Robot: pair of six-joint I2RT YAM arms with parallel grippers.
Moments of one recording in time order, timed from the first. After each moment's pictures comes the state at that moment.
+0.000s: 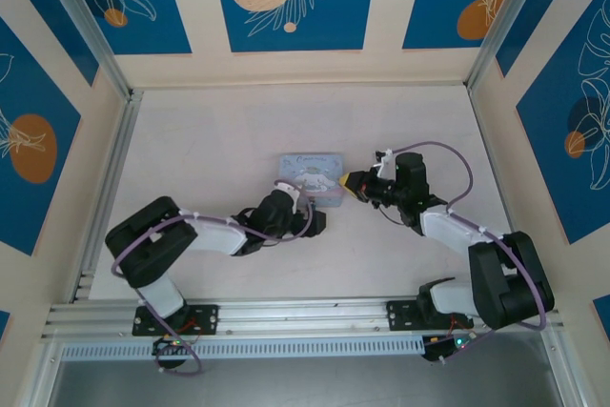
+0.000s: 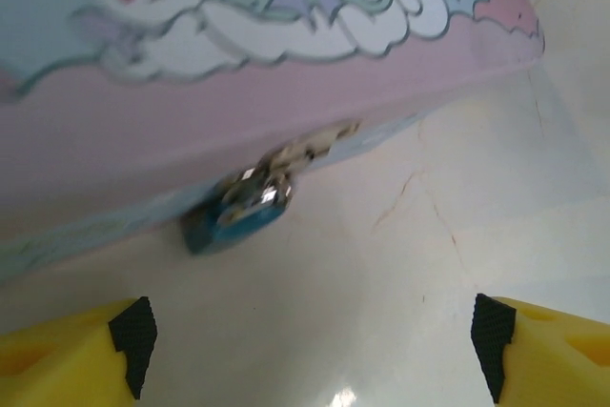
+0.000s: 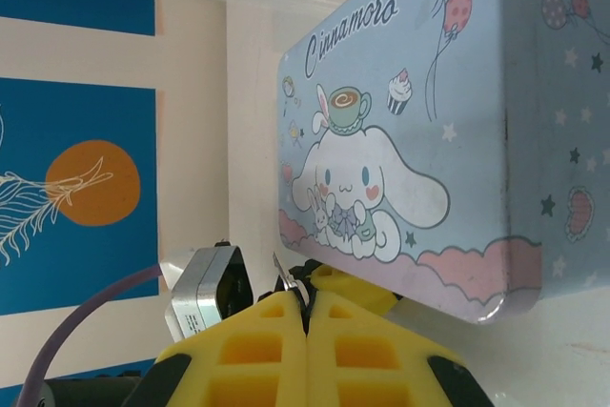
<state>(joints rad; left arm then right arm) -0.90 1.70 0.64 0.45 -0.01 -0.63 0.27 1.30 0.52 0.27 -0.70 1.02</state>
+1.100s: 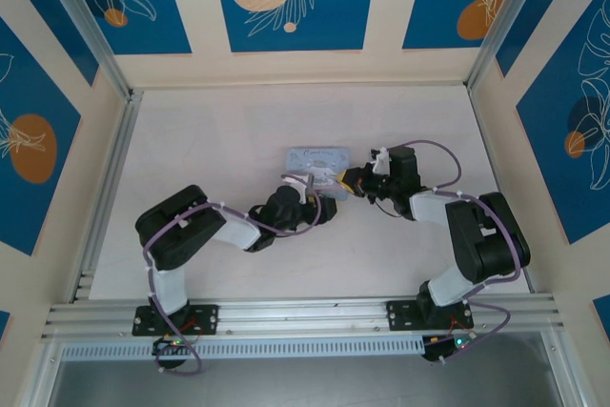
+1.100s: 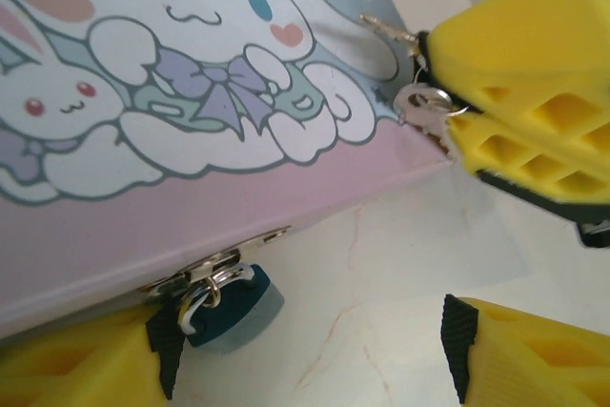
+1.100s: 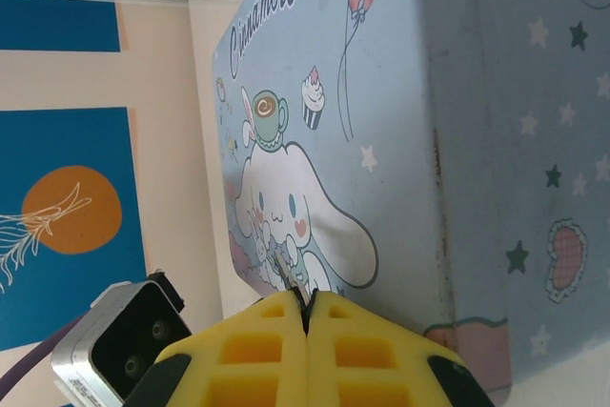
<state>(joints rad) -0.88 1.88 0.70 0.77 0.01 -0.76 0.23 1.56 0.59 0.39 -0.74 1.04</state>
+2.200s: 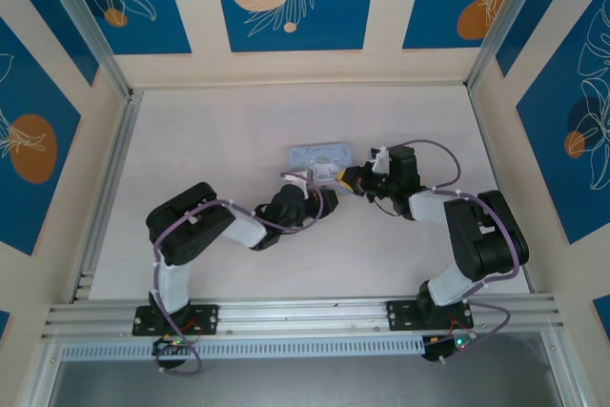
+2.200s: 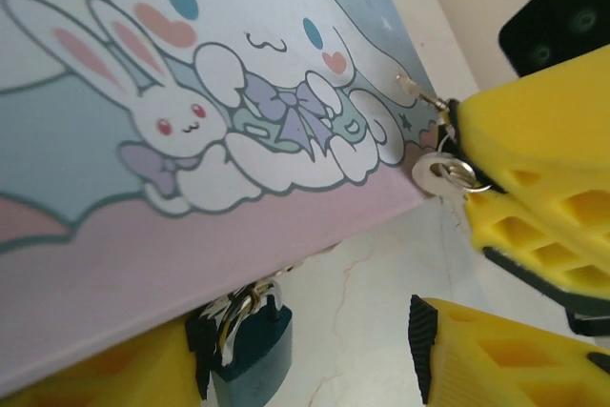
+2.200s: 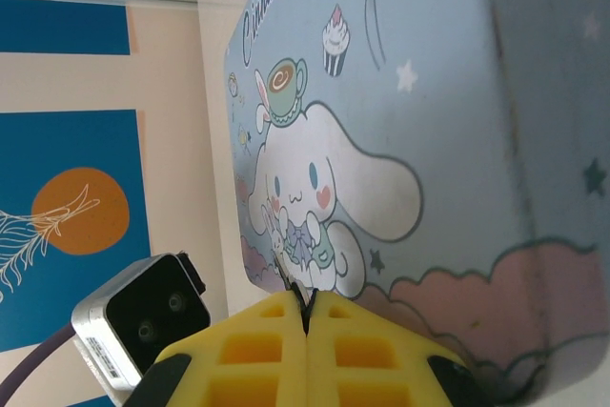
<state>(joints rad) -0.90 1.95 0.75 0.84 -0.06 -0.89 0.23 1.57 0.59 0.42 -0.74 1.05</state>
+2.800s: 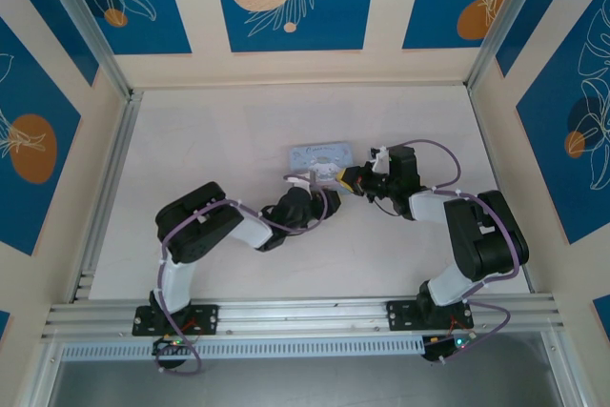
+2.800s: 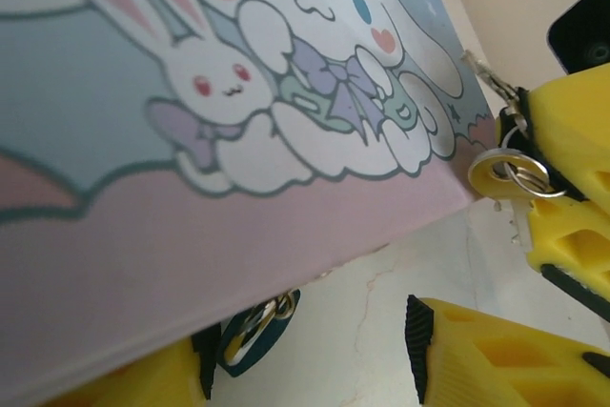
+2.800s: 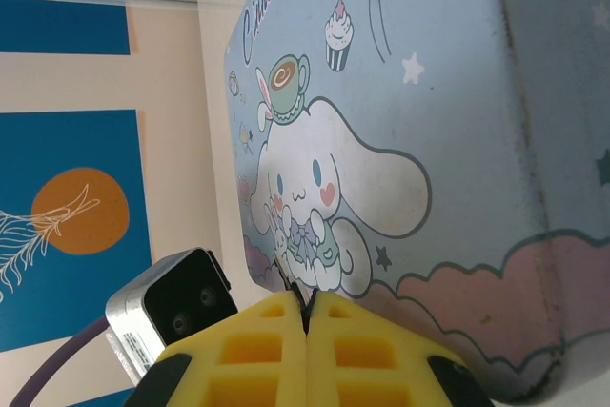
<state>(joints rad) -0.93 1.99 0.81 0.78 -0.13 -0.90 0.23 1.57 0.59 0.42 -0.74 1.05</state>
